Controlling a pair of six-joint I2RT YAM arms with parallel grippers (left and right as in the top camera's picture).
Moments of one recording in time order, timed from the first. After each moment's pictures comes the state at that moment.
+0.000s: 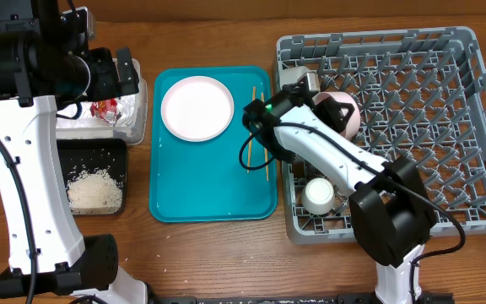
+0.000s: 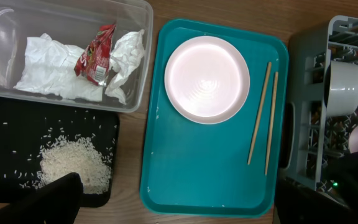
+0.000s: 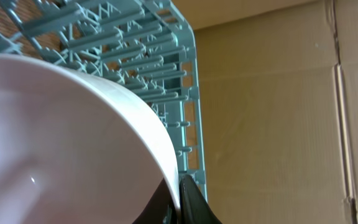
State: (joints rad) left arm 0.08 1.77 2.35 -1.67 0.14 -0.15; right arm 0.65 2.05 1.64 -1.52 1.27 0.63
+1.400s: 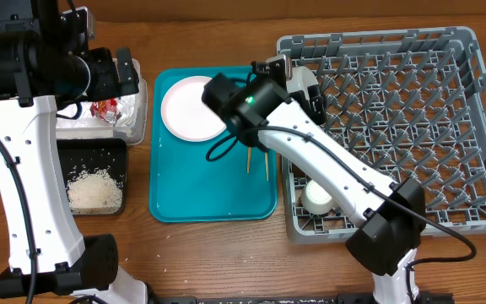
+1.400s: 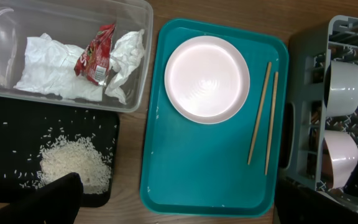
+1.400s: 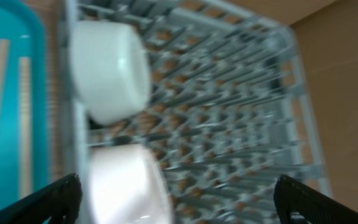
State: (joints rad) left arm 0.08 1.77 2.35 -1.67 0.14 -0.15; right arm 0.77 2.05 2.03 -1.49 0.83 0.69
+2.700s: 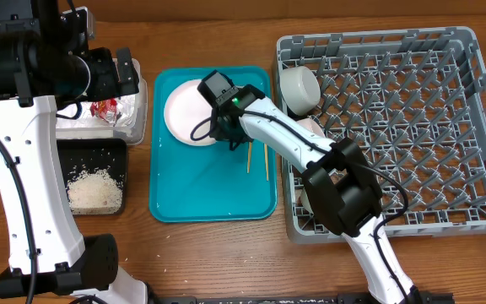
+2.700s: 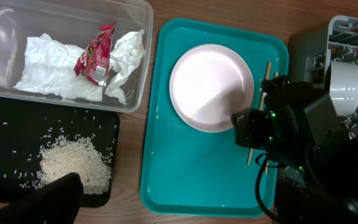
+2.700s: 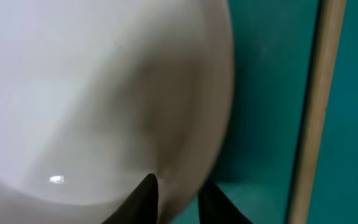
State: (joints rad) left arm 0.08 1.77 2.35 -1.67 0.14 -0.15; right arm 0.70 2.37 1.96 -0.89 0.03 0.78
